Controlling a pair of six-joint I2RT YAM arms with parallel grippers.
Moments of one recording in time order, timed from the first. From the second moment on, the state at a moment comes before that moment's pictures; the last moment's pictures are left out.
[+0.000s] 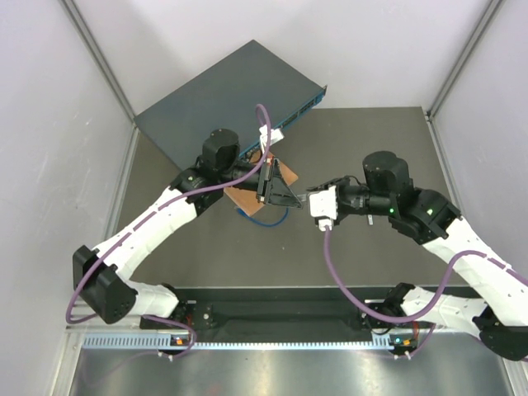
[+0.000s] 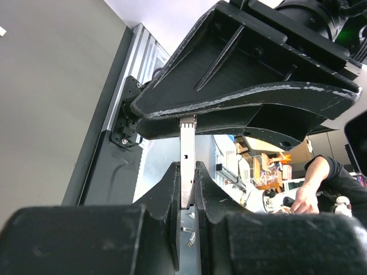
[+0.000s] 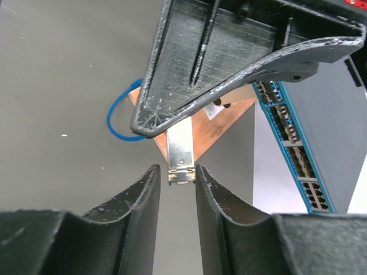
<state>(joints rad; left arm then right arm) -0.65 1.35 1.25 -0.17 1.02 -0.76 0.77 1.01 1.26 -0.72 -0.43 -1.05</state>
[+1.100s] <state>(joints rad) -0.36 1.35 1.43 -0.21 0.93 -0.70 0.81 1.14 1.23 -0.57 -0.13 -0.61</state>
